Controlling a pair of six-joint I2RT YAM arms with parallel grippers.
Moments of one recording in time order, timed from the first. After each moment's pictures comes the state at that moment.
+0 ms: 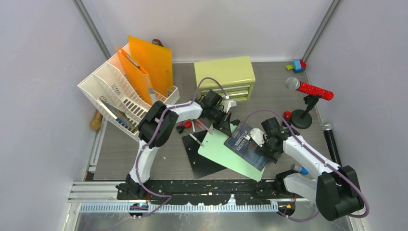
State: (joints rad) left arm -0.73 2.19 1.48 -0.26 0.83 -0.23; right arm 0.31 1.09 0.53 -0.81 0.09 -0.70
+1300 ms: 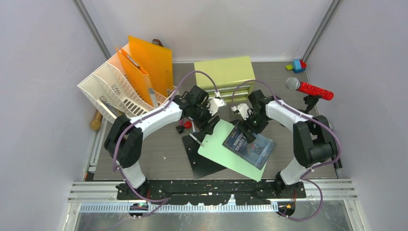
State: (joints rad) left arm -0.70 1.73 1.31 -0.58 0.44 0.29; right arm 0.31 1.61 1.02 -0.84 -0.19 -0.52
